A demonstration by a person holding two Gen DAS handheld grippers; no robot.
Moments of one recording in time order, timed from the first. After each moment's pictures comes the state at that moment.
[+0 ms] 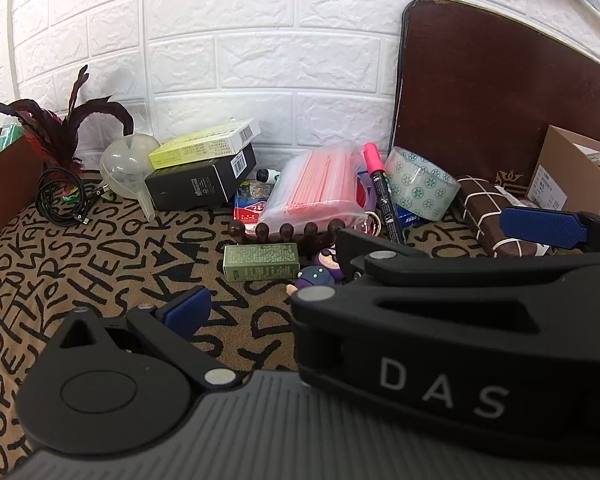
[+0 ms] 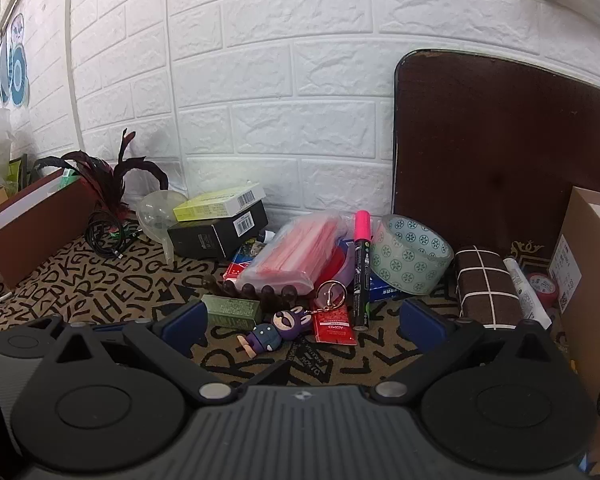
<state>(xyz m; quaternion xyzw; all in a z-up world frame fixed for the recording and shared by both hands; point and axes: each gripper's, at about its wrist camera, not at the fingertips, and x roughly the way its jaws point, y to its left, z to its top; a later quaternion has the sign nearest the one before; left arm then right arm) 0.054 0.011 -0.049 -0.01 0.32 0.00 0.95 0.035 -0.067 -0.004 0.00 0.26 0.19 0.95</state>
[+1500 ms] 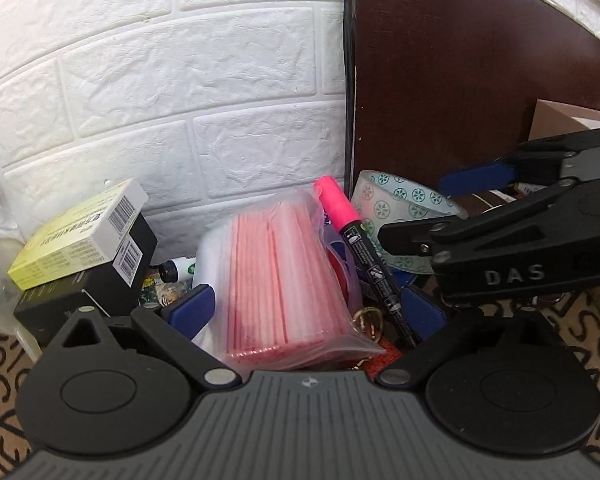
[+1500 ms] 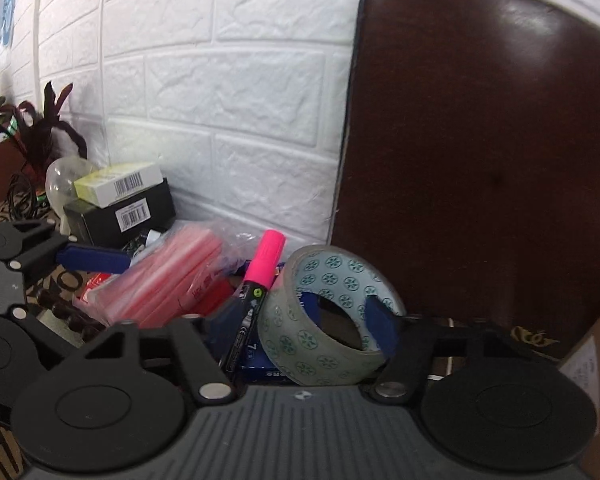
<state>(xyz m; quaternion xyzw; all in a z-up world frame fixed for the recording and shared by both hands) 0.178 0.008 -0.078 0.07 0.31 -0.15 0.94 0.191 -0.098 -0.027 -0.10 0.29 0.22 0.92</state>
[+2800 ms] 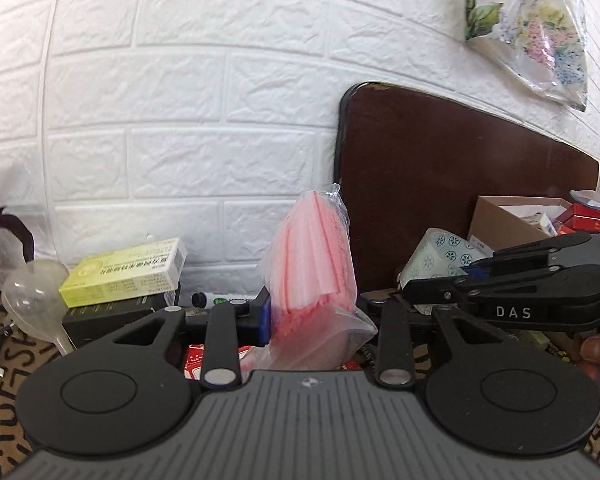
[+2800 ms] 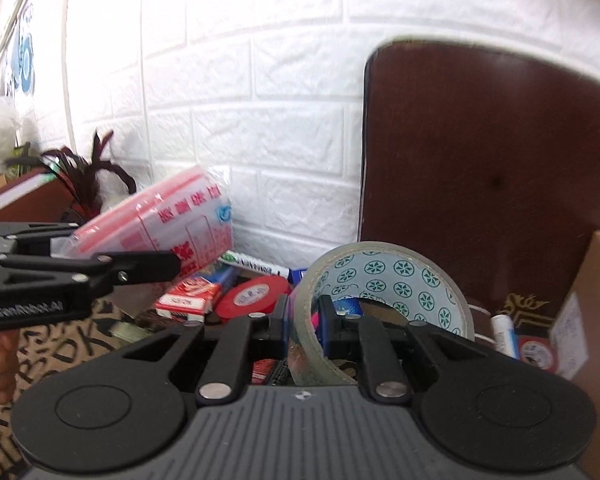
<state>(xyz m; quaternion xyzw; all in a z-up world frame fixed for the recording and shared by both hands) 0.115 0.044 -0.036 0.01 0.19 -0.20 0.96 0.109 -0.113 0.002 -0.03 0.24 0.23 0.94</state>
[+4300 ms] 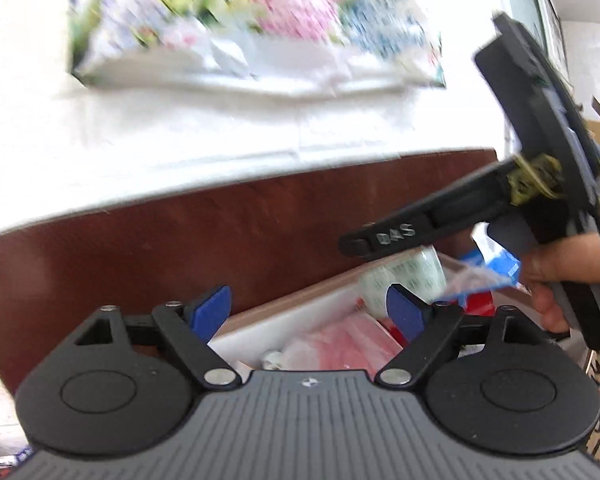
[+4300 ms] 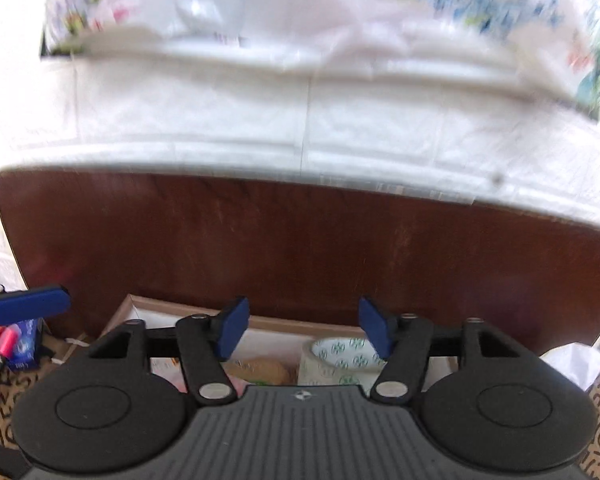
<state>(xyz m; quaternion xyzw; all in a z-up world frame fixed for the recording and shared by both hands) 0.167 -0.224 0.009 0.08 0.13 -0.31 0.94 0.153 -0.406 0.079 -0.03 0.24 0.01 0.97</state>
